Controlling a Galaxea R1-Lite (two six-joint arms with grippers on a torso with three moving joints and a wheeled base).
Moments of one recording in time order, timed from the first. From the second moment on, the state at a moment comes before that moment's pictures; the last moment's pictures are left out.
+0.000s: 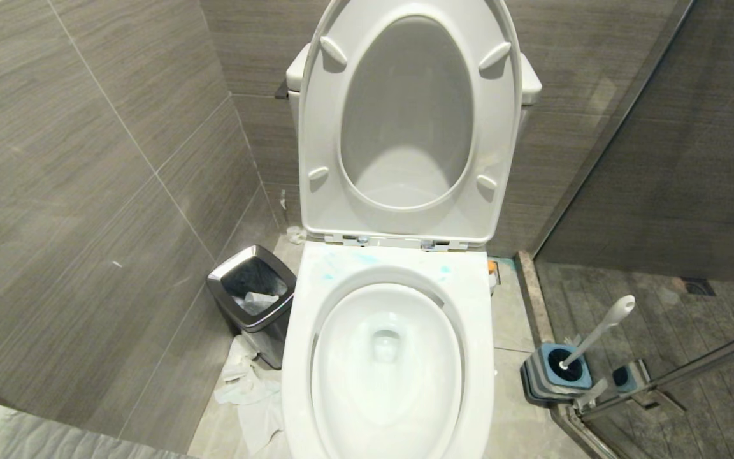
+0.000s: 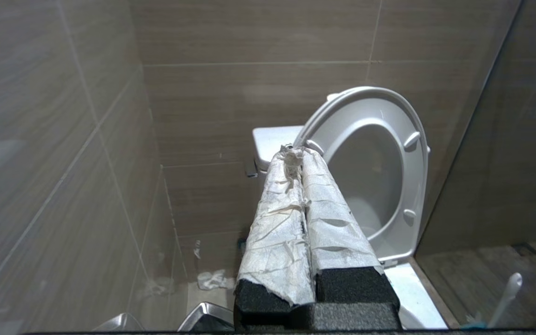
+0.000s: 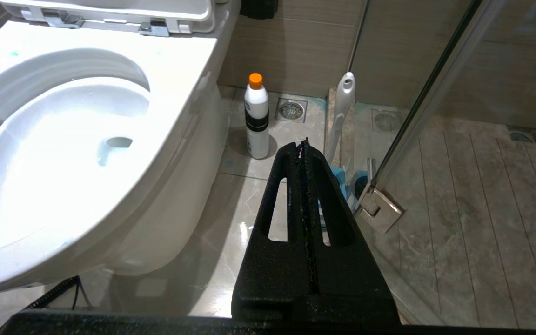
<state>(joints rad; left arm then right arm) -0.02 0.76 -1.37 0.12 -0.29 -0.06 0.00 0.00 0.00 -0.06 -0.01 0.03</state>
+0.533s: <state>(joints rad) 0.08 0.42 -1.11 0.24 -0.37 -0.09 0.00 0.00 0.00 -0.06 -0.01 0.03</state>
